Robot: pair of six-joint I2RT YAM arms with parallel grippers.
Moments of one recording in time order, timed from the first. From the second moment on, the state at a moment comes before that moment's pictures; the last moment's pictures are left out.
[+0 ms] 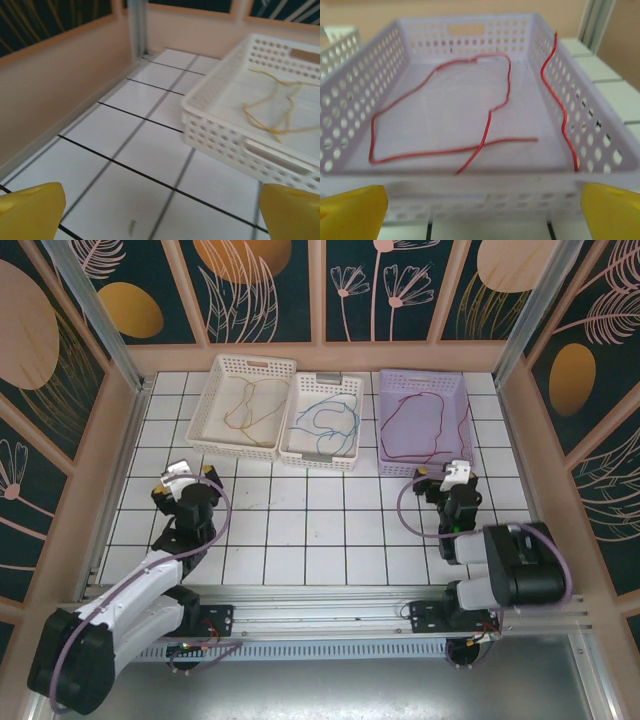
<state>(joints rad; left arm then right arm) -0.36 0.92 0.28 0.28 -0.77 -0.32 0.05 1.45 0.13 1.10 0.10 0.06</state>
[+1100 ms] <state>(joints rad) -0.04 1.53 0.22 1.19 -0.35 -0.11 0.01 1.54 0.19 1.20 0.15 0.10</state>
